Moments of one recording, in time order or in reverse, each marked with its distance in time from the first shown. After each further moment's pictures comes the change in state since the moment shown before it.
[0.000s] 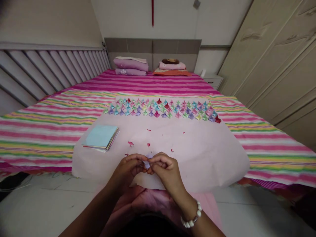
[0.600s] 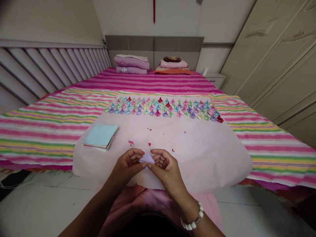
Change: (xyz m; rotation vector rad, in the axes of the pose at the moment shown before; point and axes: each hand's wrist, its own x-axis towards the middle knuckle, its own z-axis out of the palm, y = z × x) left_hand -0.004 0.010 -0.001 0.214 0.052 0.127; right_hand 0.001 -0.003 0.002 -0.048 0.037 0.062
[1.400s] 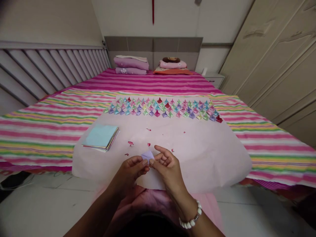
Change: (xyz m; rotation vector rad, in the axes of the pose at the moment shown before) left_hand -0.002 -0.016 0.005 -0.160 -0.015 -0.190; right_hand 0.003 0.003 -0.002 0.129 0.081 0.024
